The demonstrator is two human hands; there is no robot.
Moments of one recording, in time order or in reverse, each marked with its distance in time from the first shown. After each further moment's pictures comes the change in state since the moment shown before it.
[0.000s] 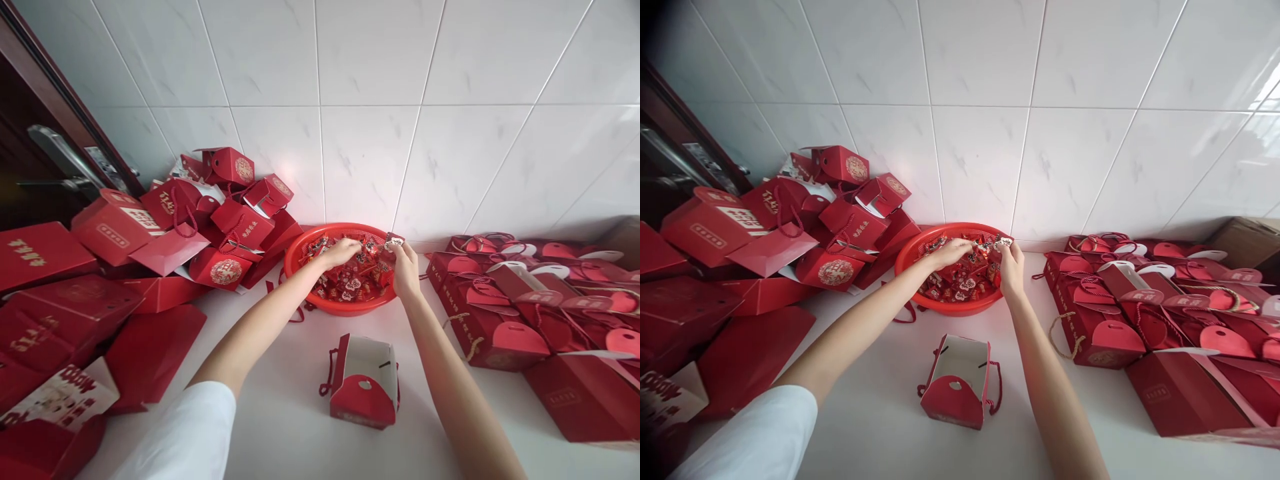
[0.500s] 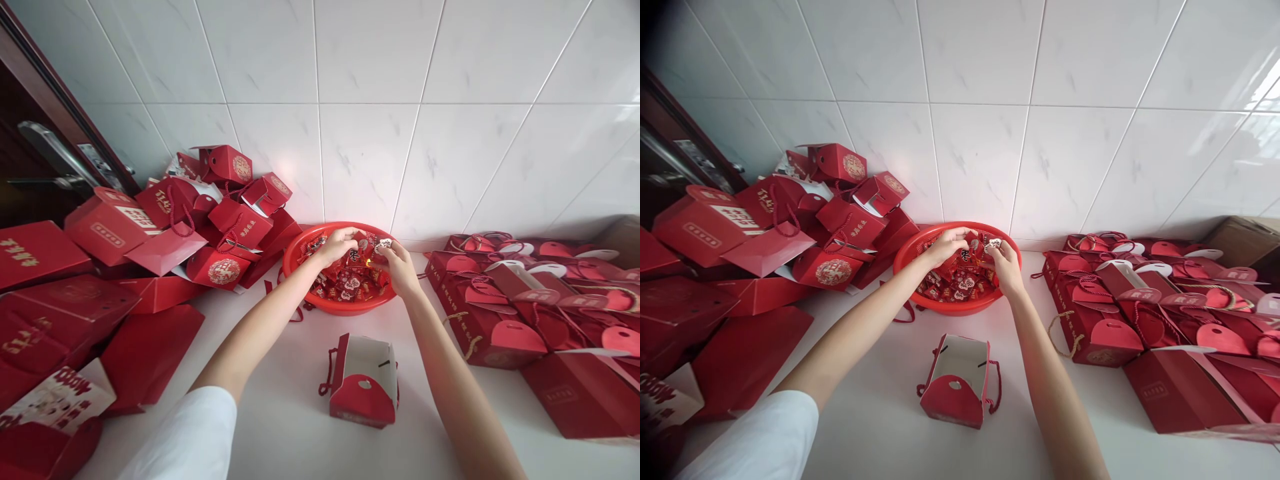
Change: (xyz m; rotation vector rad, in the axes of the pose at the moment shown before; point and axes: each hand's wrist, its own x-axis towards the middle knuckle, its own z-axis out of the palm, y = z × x) left_hand -0.004 0.008 -0.003 -0.389 0.143 0.086; right_hand -0.002 -0.004 0.000 0.003 -0.181 0.098
